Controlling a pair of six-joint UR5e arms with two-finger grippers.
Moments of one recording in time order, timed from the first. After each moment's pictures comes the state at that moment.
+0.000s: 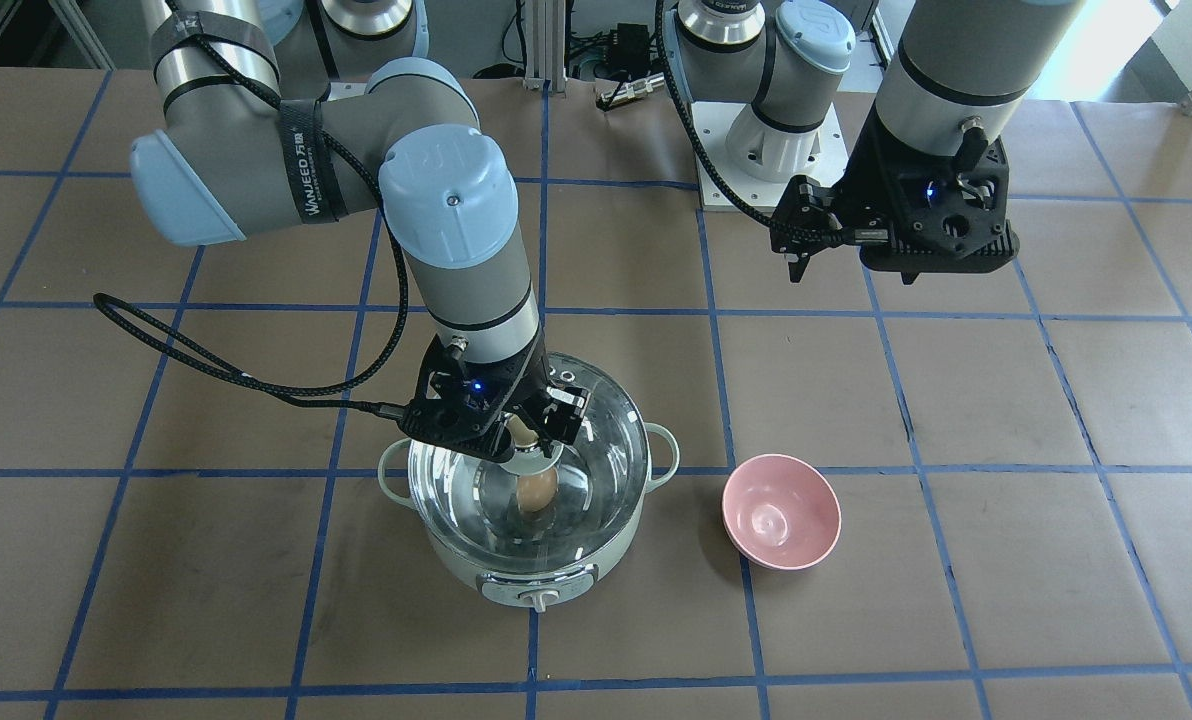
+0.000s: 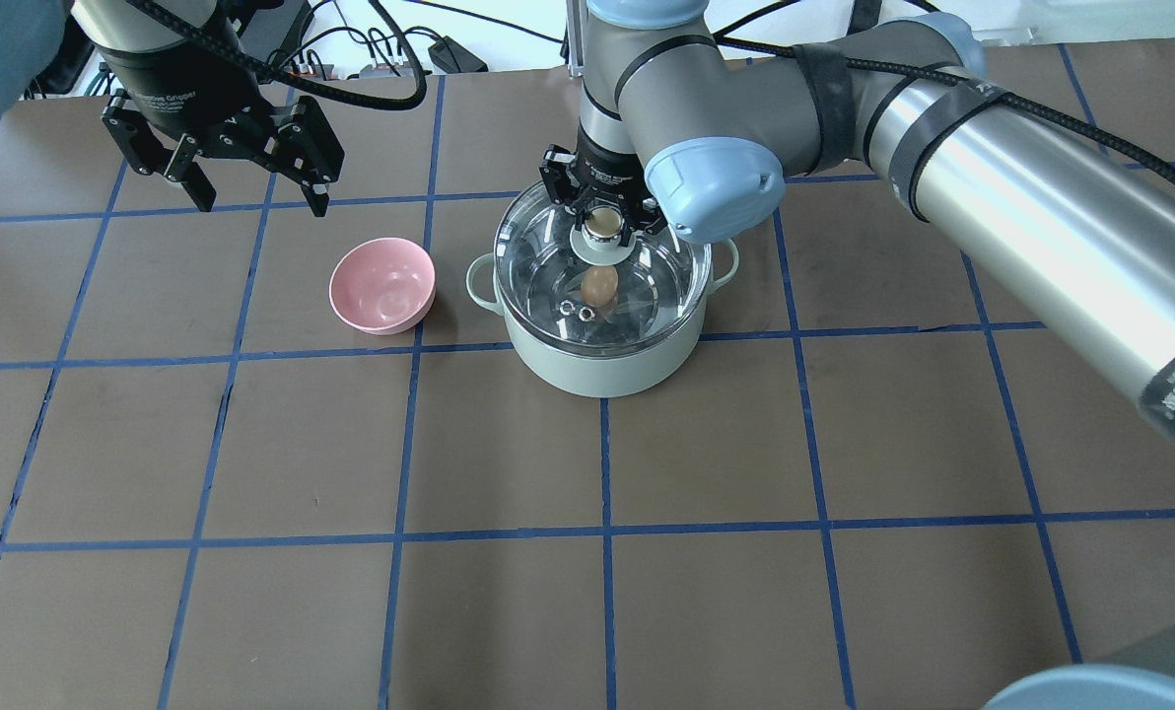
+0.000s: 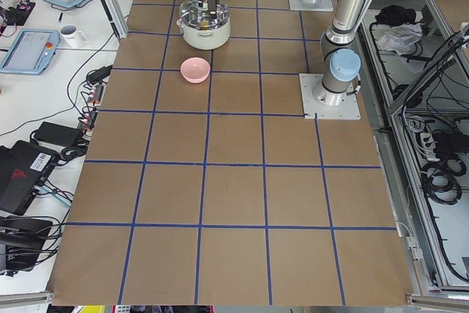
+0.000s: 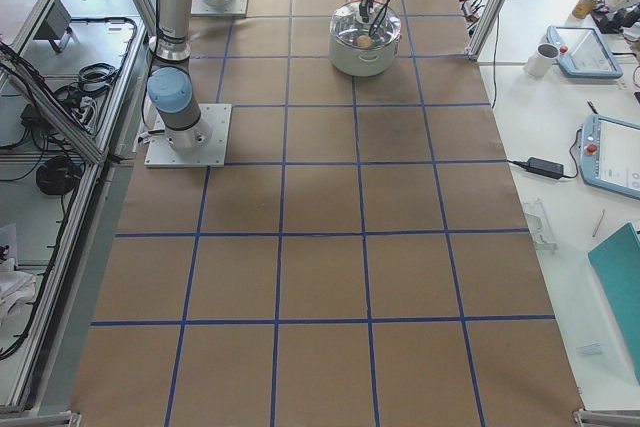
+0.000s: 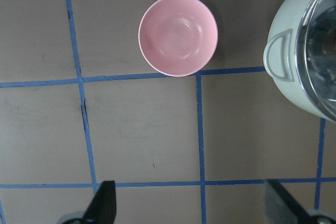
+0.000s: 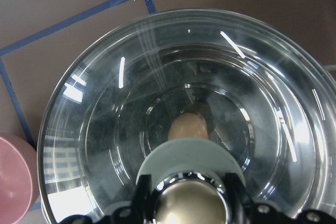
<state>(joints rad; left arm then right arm) -1.58 -1.66 -1.40 -1.70 1.65 0.04 1.89 -1.17 1.46 -2.00 -1.49 0.67</state>
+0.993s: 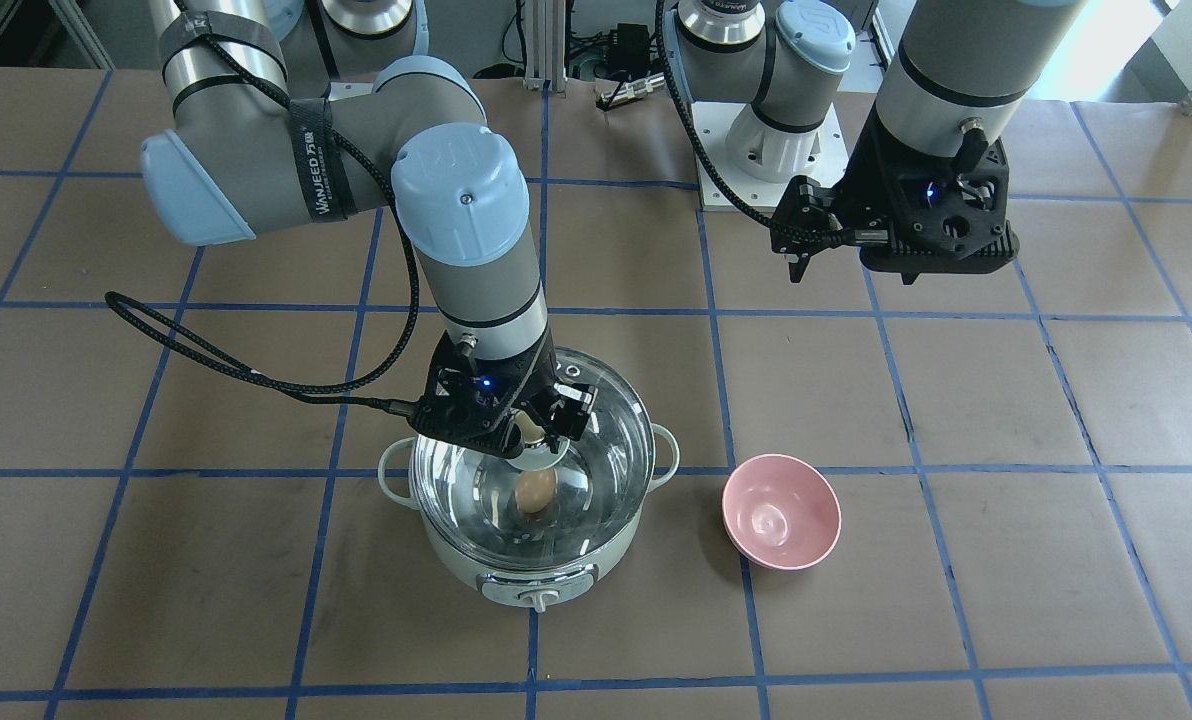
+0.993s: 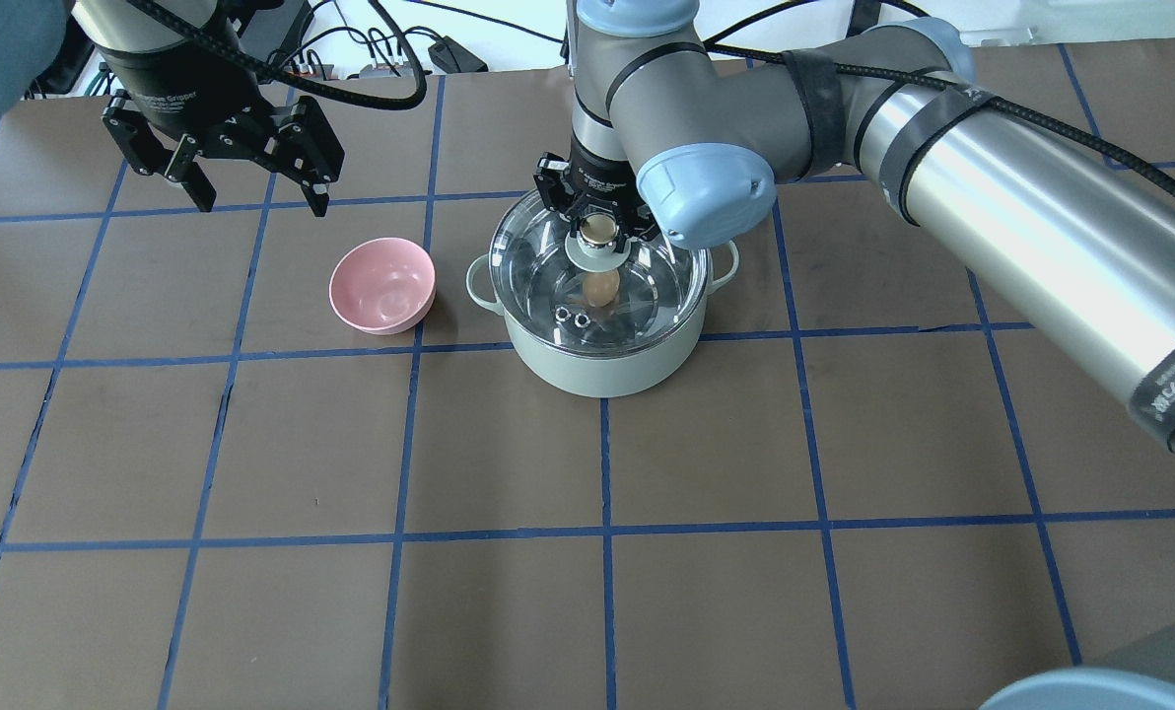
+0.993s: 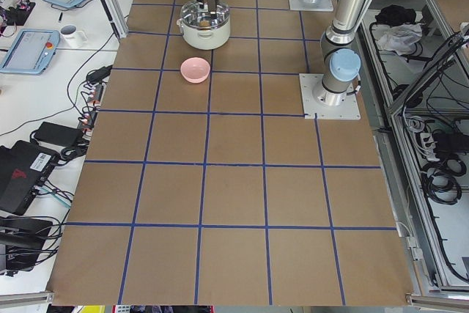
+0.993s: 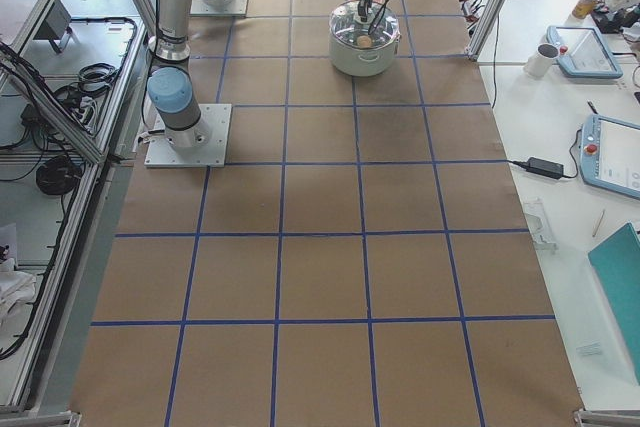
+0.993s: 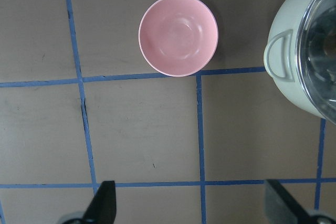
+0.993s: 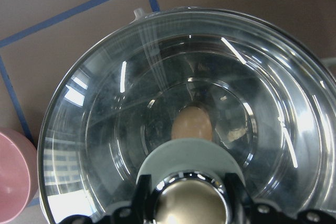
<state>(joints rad) -1.58 -1.66 -1.40 -1.70 1.65 0.04 1.90 -1.17 1.47 -2.00 -1.49 0.67</state>
